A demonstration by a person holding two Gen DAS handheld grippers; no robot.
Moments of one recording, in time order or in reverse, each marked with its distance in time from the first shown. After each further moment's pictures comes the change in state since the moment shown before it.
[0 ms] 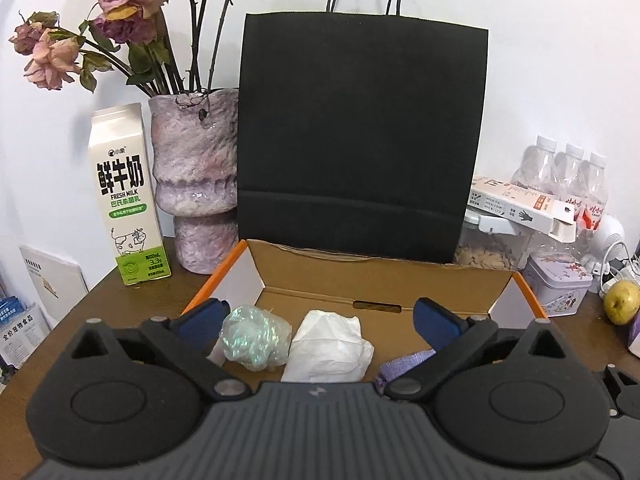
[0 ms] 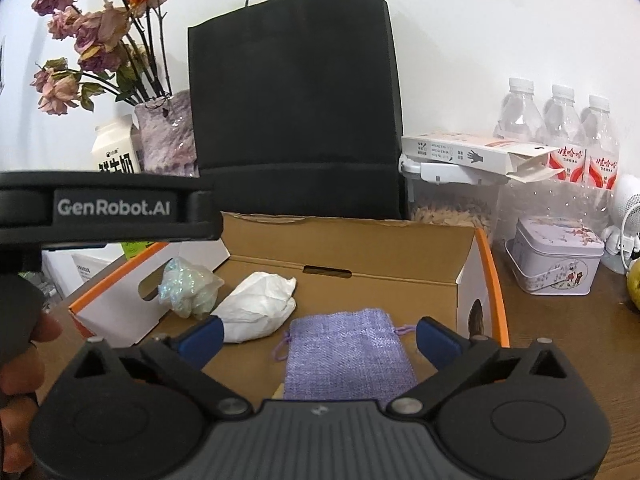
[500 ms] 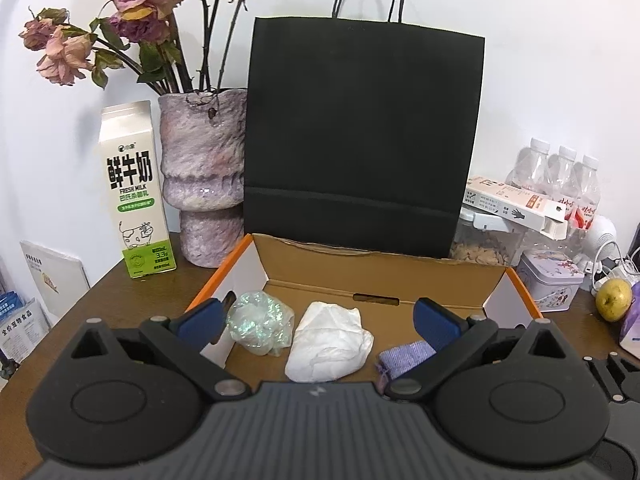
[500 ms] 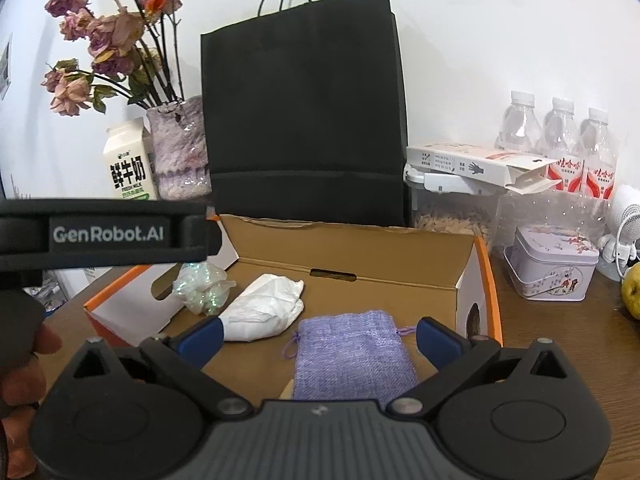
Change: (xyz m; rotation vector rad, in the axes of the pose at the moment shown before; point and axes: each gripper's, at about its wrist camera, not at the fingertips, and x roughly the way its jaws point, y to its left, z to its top) left arm -0.017 0.007 -0.005 -0.010 0.001 -0.013; right arm -0.017 0.008 0.001 -0.020 -0.007 0.004
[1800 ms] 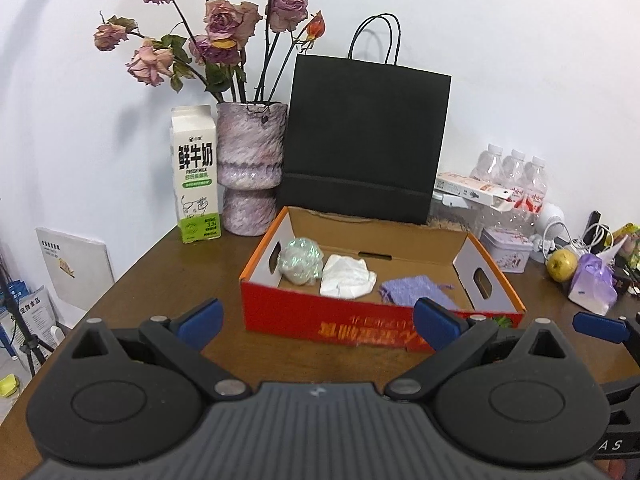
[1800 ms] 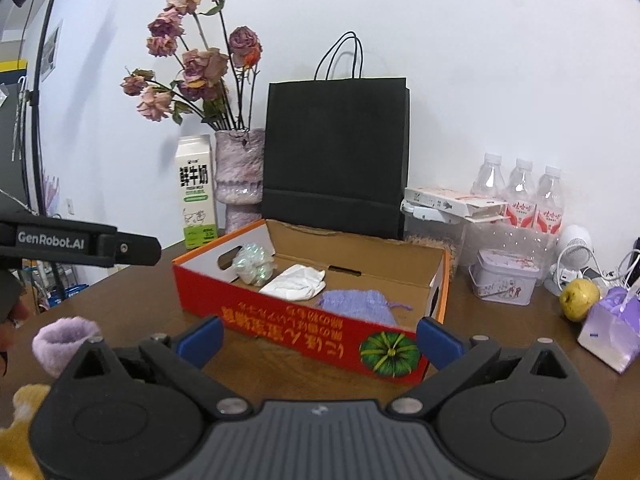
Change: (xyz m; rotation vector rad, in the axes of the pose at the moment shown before) left arm -0.148 0.060 -0.059 -0.008 -0.026 -0.061; right arm -0.152 0.032 -0.056 -0.117 -0.100 -0.007
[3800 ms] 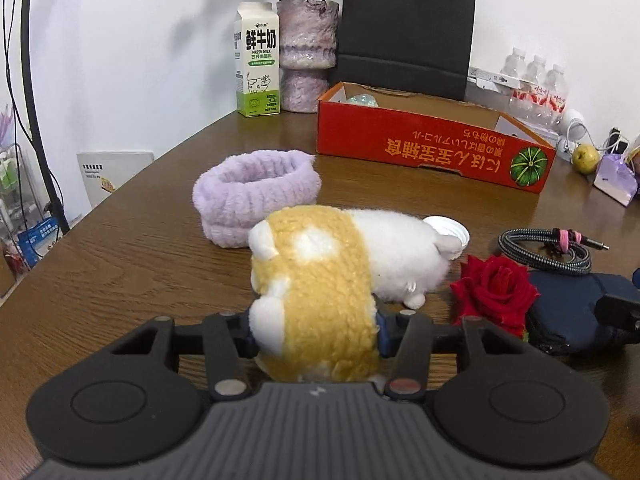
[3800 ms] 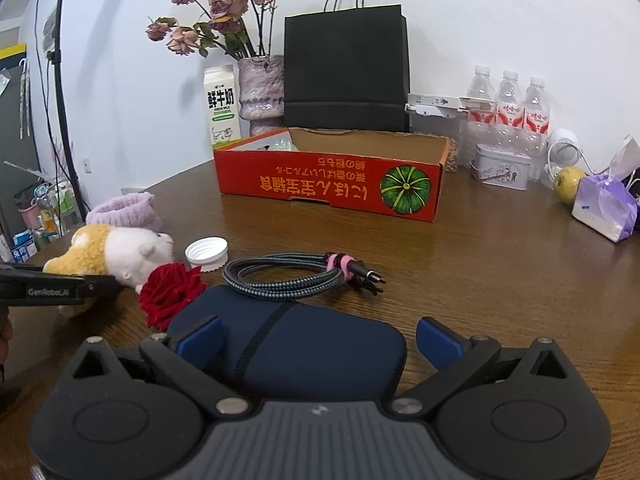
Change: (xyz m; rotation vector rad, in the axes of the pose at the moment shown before) left arm -0.054 0.054 -0.142 -0.006 0.174 0.087; right arm -0.071 0.017 -0.109 0.056 0.154 0.038
